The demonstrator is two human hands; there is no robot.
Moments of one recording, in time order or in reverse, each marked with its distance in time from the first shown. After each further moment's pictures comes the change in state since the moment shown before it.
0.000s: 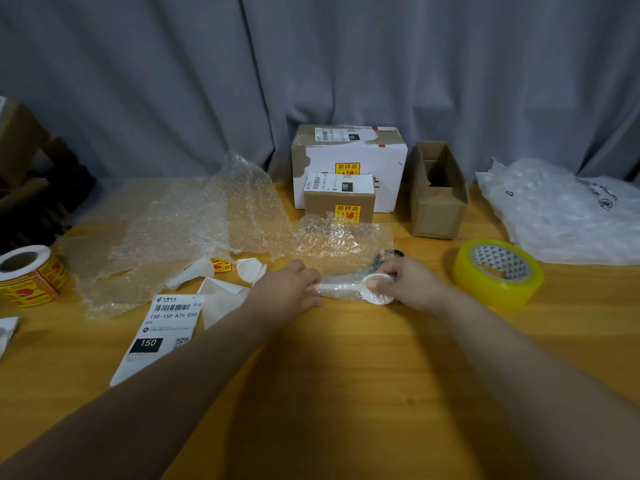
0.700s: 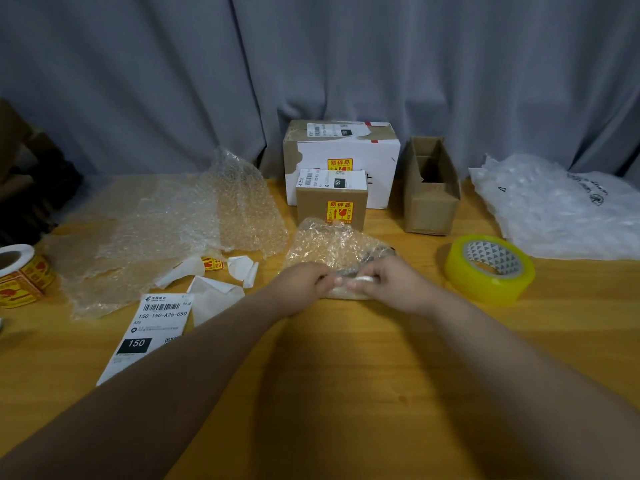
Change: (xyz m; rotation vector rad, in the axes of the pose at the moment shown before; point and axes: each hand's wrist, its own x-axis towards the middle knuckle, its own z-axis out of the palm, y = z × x) left_hand 0.027 0.020 0.011 -0.369 -0.091 0.045; right_hand -0.004 -0.005 0.007 -0.063 -0.061 -0.199
